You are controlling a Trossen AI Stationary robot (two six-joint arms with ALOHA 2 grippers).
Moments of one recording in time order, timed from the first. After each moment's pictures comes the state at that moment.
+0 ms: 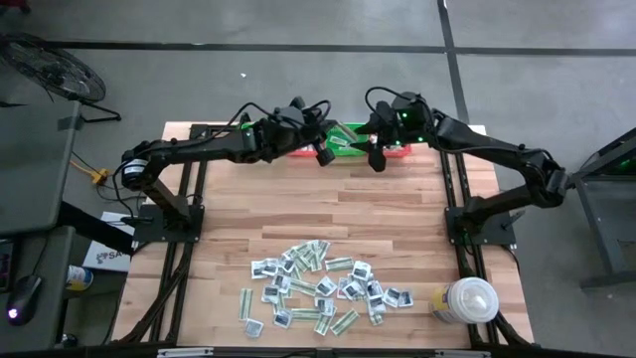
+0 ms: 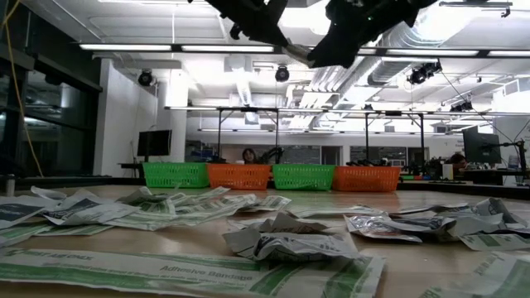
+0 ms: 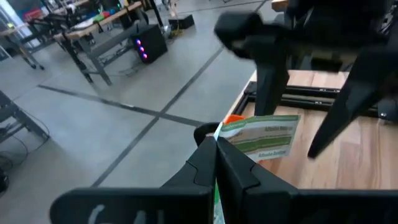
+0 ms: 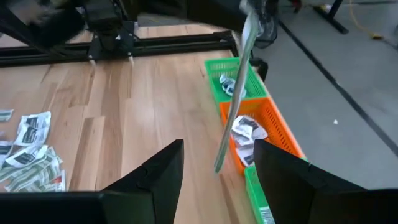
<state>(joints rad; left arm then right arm) 0.26 1.60 1.43 -0.08 -0.37 0.19 -0.54 1.32 1.13 -0.30 -0.30 -0.19</state>
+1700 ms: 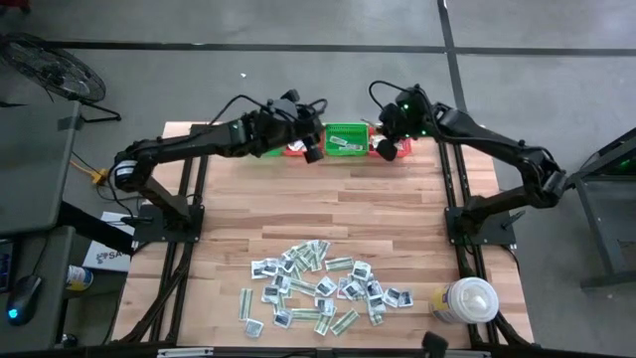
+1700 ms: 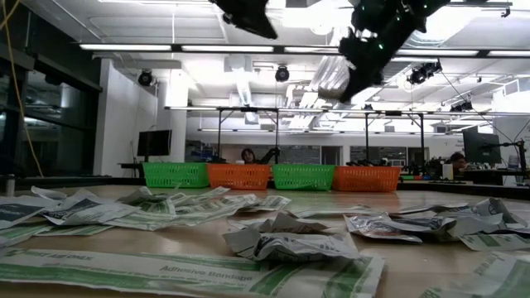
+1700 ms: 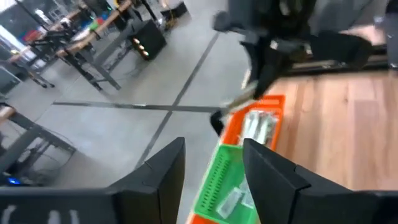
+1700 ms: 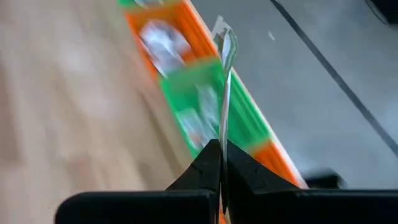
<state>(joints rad) 0.27 1.54 1.51 -0.30 -0.38 0.36 -0.69 1.33 1.13 -0.56 -0.06 -0.24</state>
